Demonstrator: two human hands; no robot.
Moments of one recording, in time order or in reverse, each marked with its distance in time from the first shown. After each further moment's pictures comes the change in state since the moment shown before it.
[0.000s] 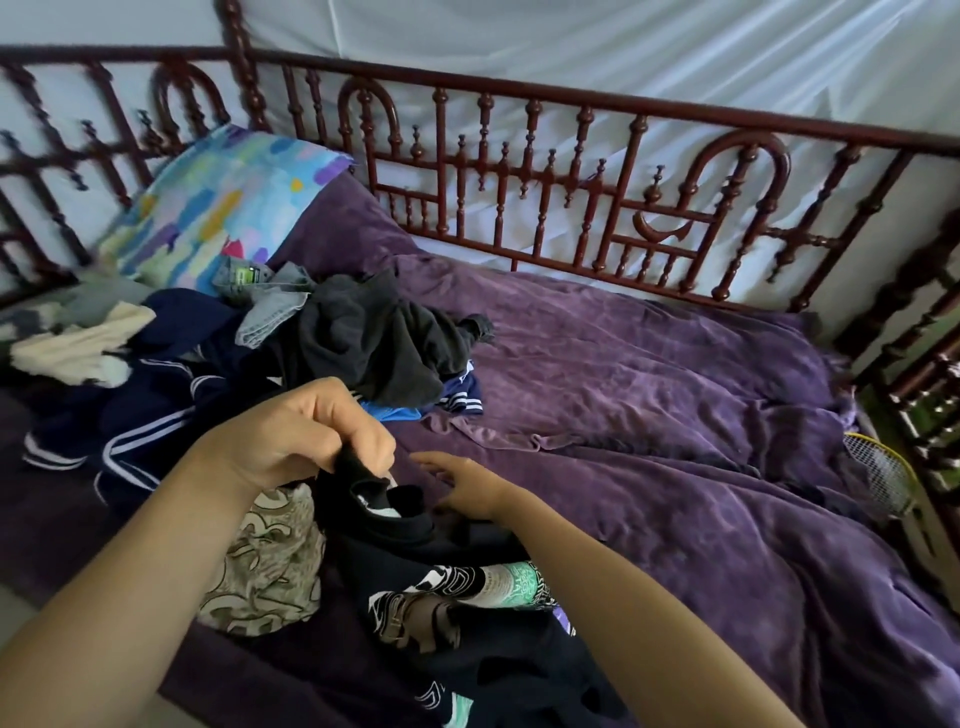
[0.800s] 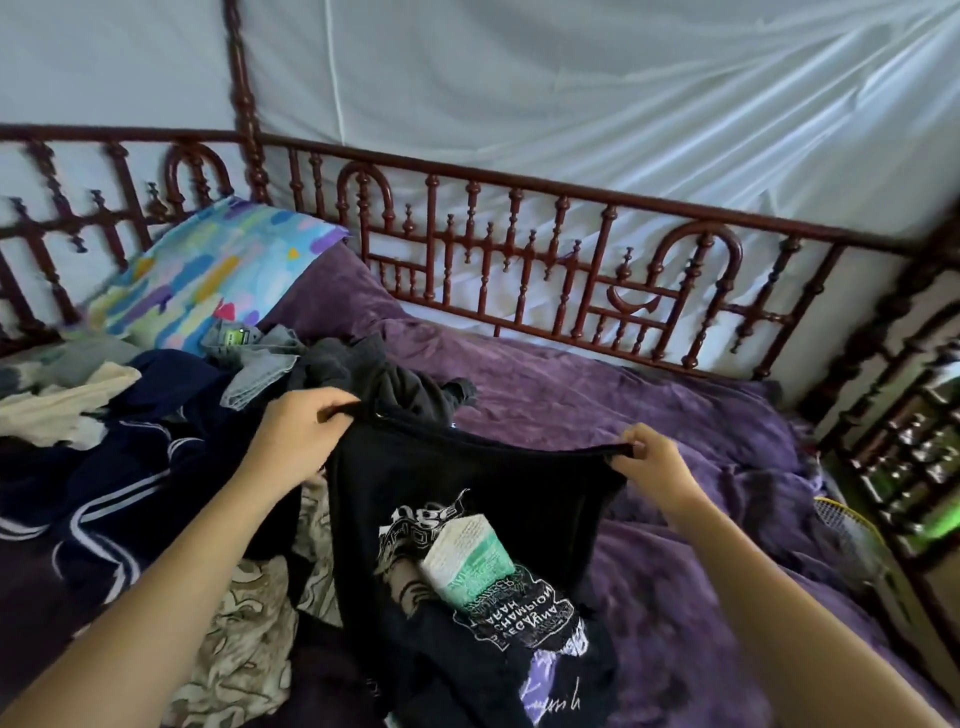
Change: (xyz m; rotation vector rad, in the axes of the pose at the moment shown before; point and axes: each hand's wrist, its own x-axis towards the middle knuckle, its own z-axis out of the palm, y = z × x) left_hand 0.012 -0.014 -0.043 0.871 1.194 -0.283; right_hand -0.101 0.031 -0.161 0.116 0.830 0.097
